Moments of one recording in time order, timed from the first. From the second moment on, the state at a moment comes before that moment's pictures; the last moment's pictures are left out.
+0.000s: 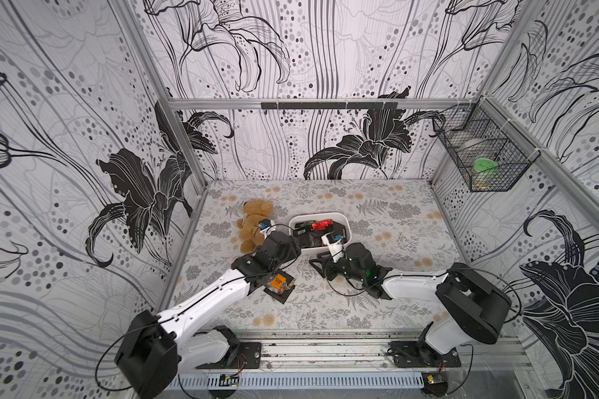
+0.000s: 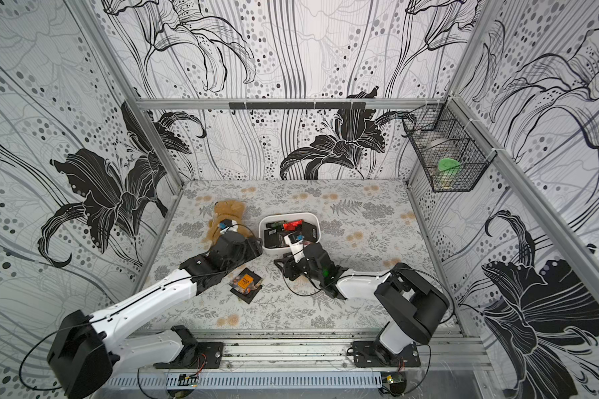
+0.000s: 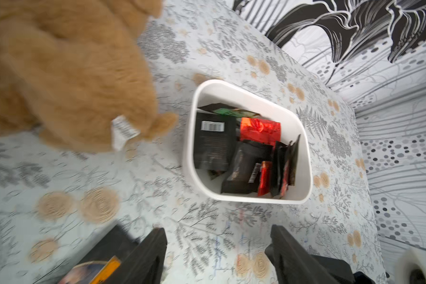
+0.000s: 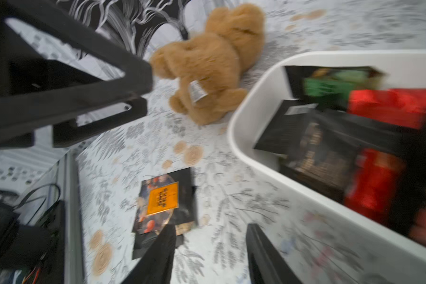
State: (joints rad) left arm -0.63 1.11 0.72 -0.30 -0.31 -0.95; right arm 0.86 1.59 0.65 0.57 -0.22 0.34
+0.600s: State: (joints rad) left arm -0.42 0.84 0.28 -0.22 -0.25 -1.08; right arm 0.97 1.99 1.08 0.18 -0.29 0.28
